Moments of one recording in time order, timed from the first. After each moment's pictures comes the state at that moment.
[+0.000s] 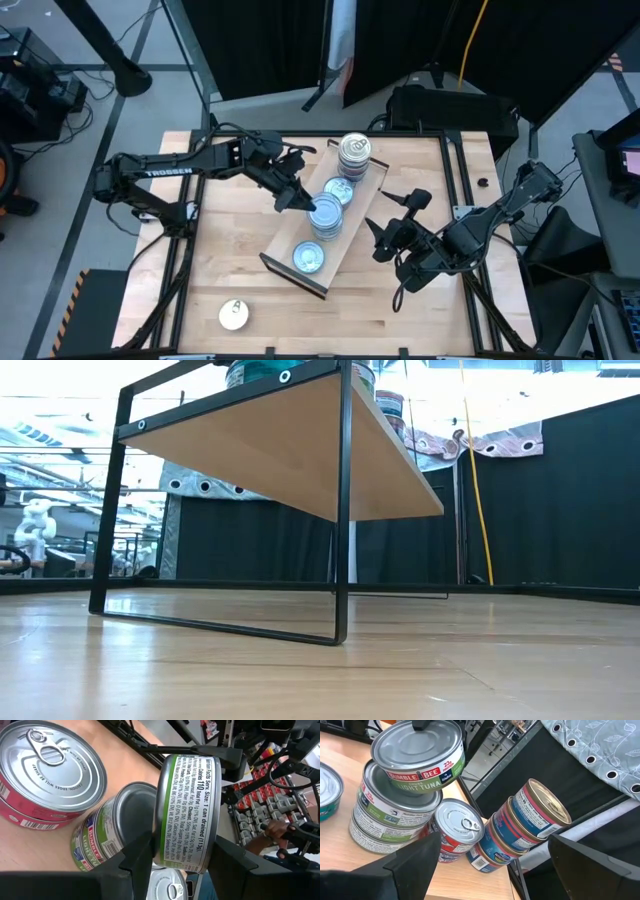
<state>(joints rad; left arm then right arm) 0.21 1.39 1.22 -0.32 0.62 -0.60 0.58 1.43 1.33 -0.93 1.23 0.42</state>
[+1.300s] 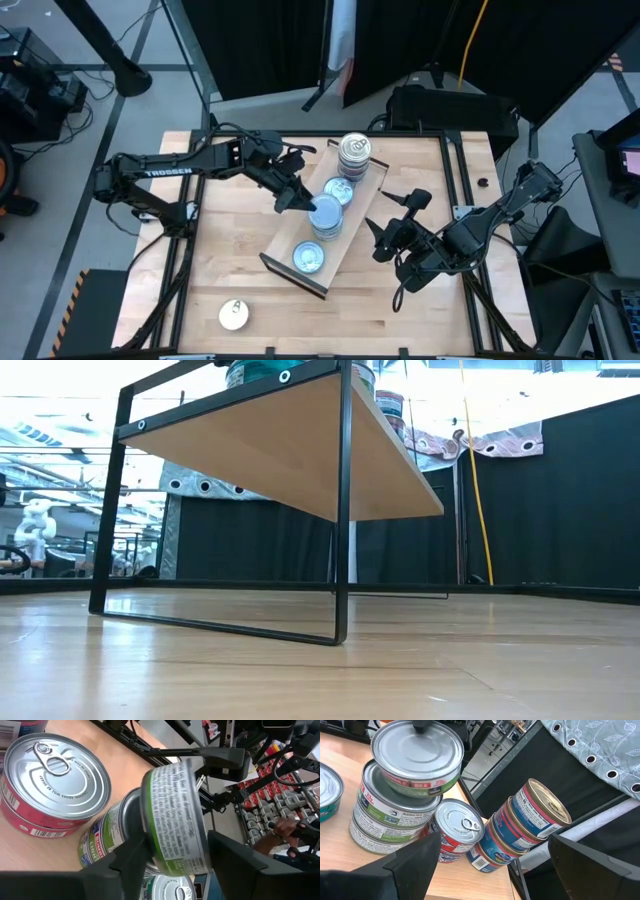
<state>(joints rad) 0.21 1.39 1.22 -0.32 0.59 -0.54 0.58 1.43 1.33 -0.93 1.23 0.43</state>
